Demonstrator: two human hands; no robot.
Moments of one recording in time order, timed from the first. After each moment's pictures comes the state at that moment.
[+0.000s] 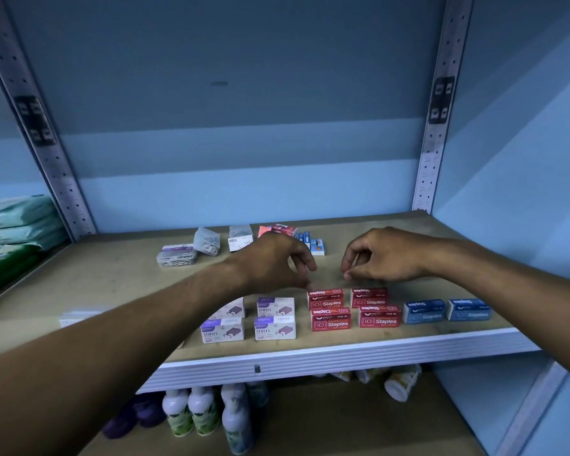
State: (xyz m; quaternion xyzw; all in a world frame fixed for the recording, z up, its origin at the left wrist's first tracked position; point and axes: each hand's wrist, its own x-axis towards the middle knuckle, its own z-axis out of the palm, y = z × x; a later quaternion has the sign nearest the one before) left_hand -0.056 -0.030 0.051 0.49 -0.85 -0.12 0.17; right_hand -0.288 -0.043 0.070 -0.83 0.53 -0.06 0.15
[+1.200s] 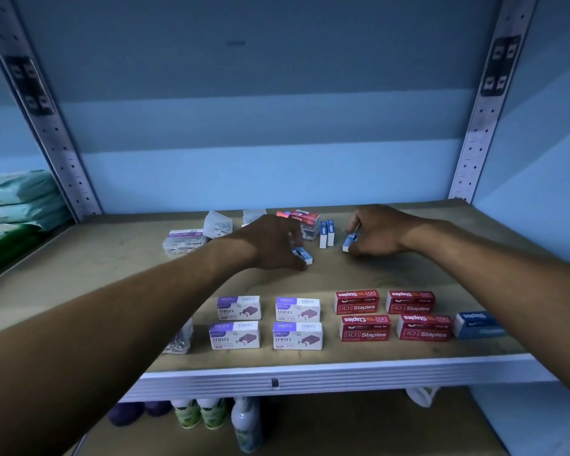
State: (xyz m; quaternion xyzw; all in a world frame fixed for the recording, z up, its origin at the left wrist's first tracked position) left_hand -0.020 -0.090 0.032 0.60 -0.79 -0.10 0.10; right_hand -0.238 -0.122 0.046 -0.79 0.59 -0.07 0.12
